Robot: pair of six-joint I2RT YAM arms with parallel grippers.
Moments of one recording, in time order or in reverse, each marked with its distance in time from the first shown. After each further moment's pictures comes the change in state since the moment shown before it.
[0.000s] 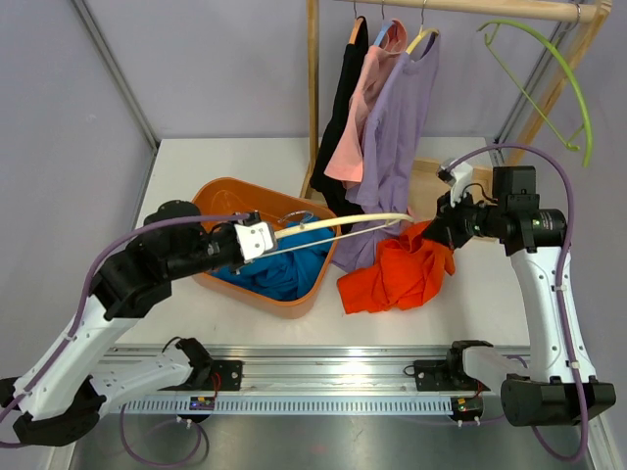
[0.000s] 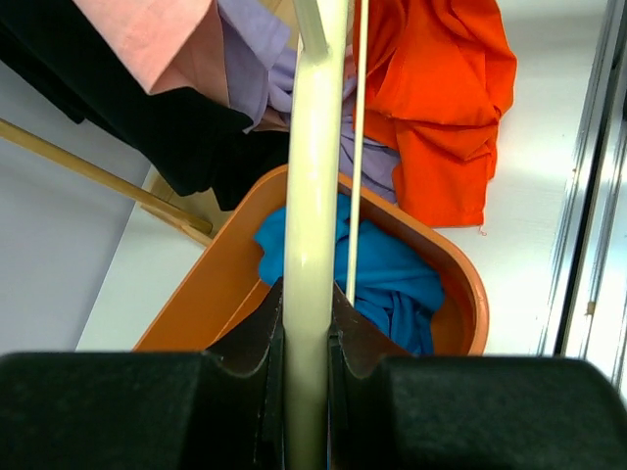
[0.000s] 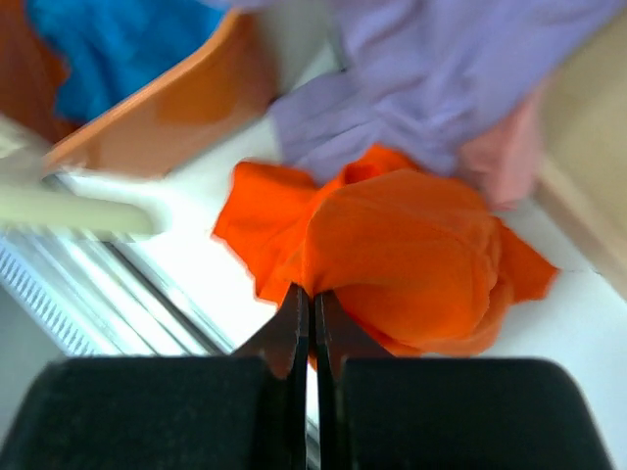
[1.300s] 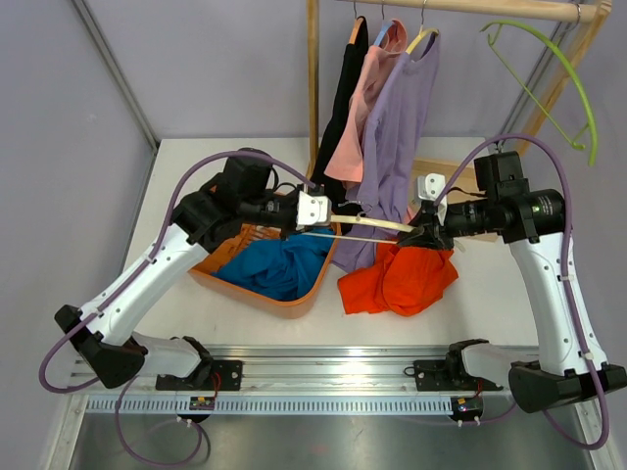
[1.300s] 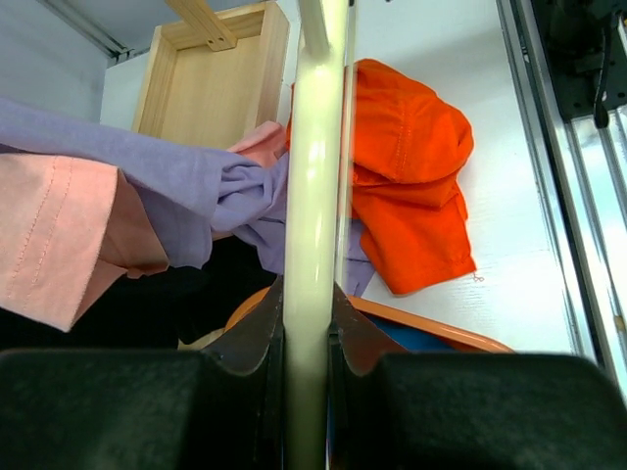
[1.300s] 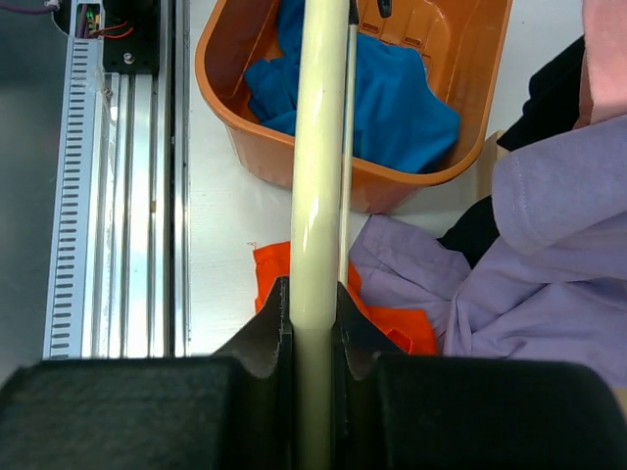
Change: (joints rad) left arm 0.063 0.451 0.201 0.084 0.397 0.210; right arm 0.175 0.094 0.217 -0.298 -0.415 -0.741
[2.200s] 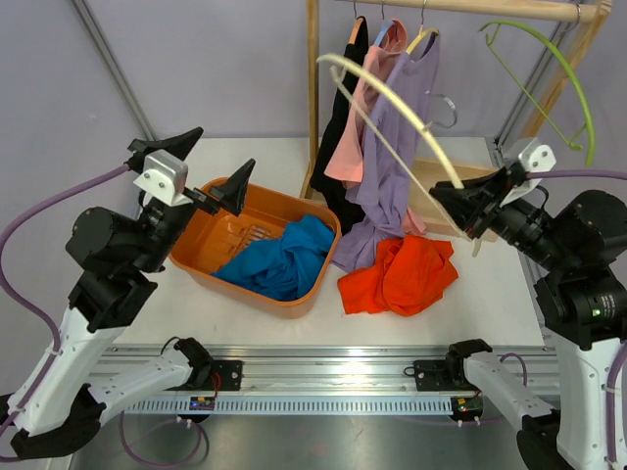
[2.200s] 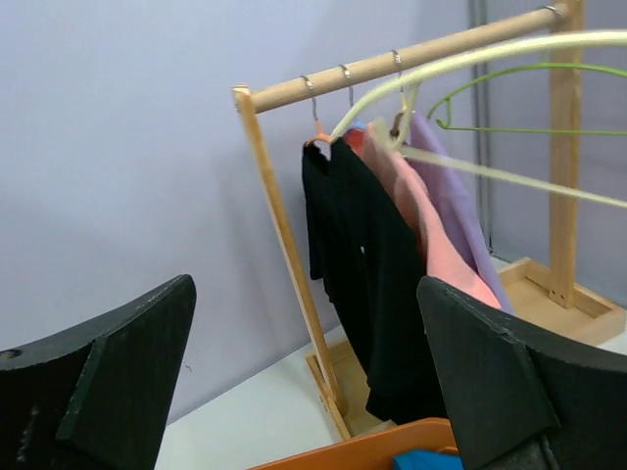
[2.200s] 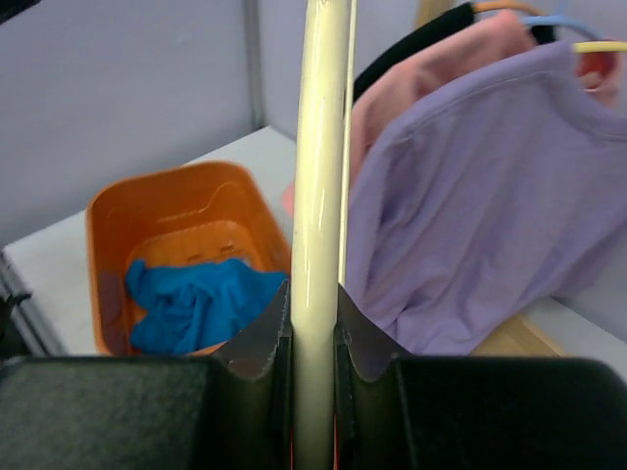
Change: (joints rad) left arm -0.002 -0.490 -0.185 0.588 -0.757 -0.469; right arm 0.003 -0.353 -0.037 0.676 0.354 0.990
